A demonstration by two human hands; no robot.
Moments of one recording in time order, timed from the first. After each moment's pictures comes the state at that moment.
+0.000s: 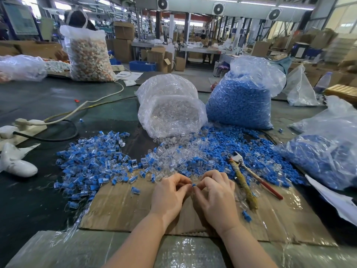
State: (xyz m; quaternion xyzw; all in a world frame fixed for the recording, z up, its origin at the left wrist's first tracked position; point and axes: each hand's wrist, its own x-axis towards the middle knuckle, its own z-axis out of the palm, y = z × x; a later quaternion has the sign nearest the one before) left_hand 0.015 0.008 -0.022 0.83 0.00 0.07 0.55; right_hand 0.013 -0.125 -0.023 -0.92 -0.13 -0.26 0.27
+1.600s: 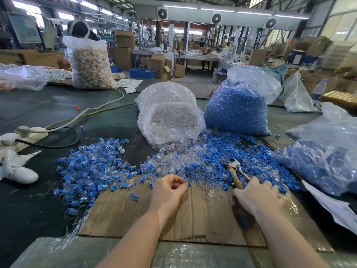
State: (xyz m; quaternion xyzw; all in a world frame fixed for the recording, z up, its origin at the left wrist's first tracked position) left_hand 0.023 0.007 -0.009 0.78 0.06 0.05 0.62; right_hand 0.048 -0.205 0.004 -0.97 0.22 0.03 0.06
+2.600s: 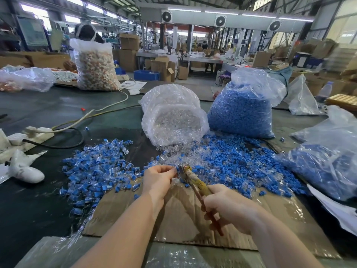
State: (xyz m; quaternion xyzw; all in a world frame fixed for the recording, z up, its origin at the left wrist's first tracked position) left_hand 0.040 0.029 0.018 0.68 0.20 0.07 0.70; right_hand 0.002 -0.134 0.056 -0.82 -0.01 0.28 0.50
